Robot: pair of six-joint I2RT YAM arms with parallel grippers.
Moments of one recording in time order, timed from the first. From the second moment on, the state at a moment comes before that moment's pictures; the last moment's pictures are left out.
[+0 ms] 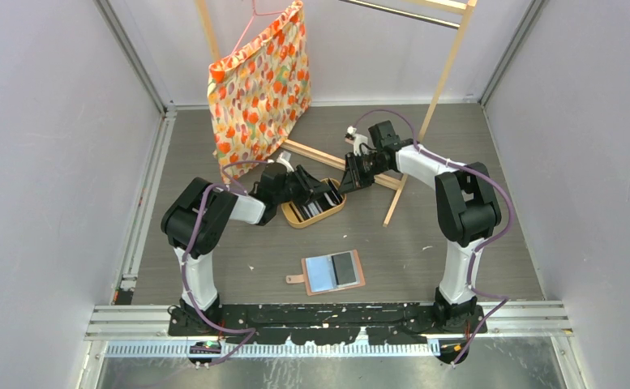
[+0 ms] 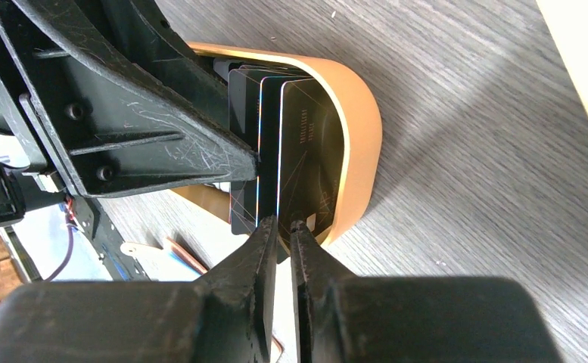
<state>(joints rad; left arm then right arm) -0.50 1.92 0.83 0.67 0.34 -1.15 0.34 1.95 1.36 -0.45 -0.70 0.12</state>
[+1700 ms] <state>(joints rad) -0.50 1.94 0.83 0.69 0.36 -1.15 0.36 1.95 1.39 -0.51 -0.70 0.10</state>
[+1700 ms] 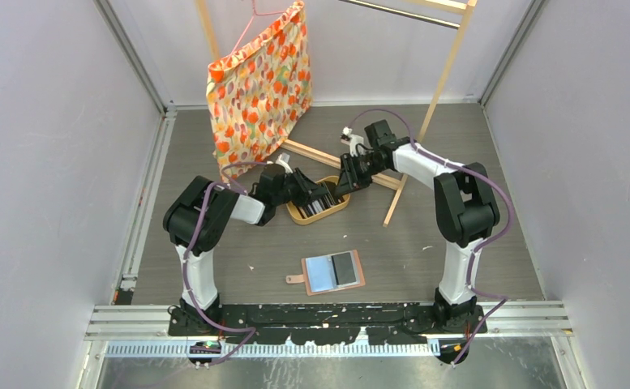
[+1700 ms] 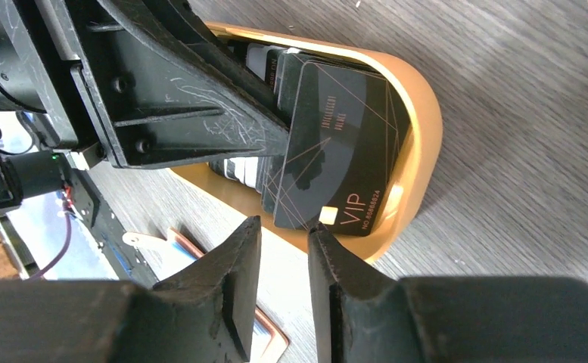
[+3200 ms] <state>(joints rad) -0.49 1.95 0.83 0.69 0.37 -1.15 0.48 1.97 1.46 -0.58 -0.39 0.00</state>
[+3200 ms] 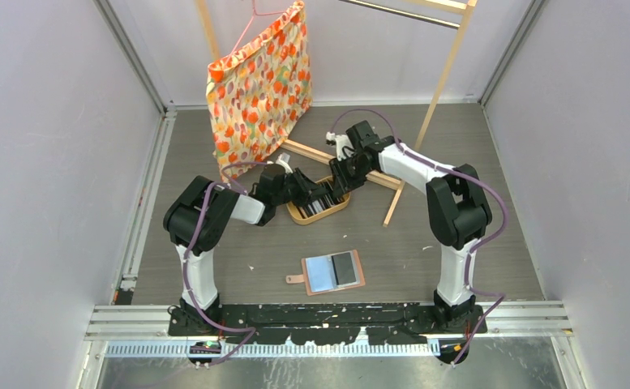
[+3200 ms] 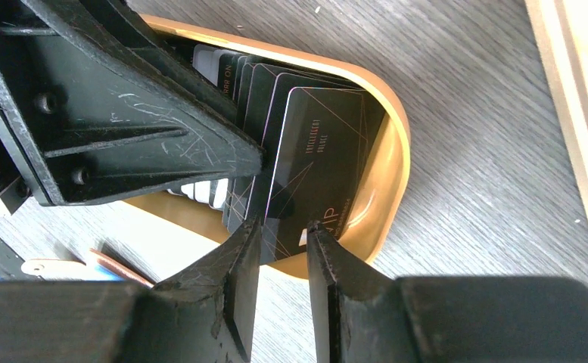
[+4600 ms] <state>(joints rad) -0.49 1.93 0.81 0.73 0.40 -1.12 0.30 1.78 1.39 -0.51 -0.58 -0.01</state>
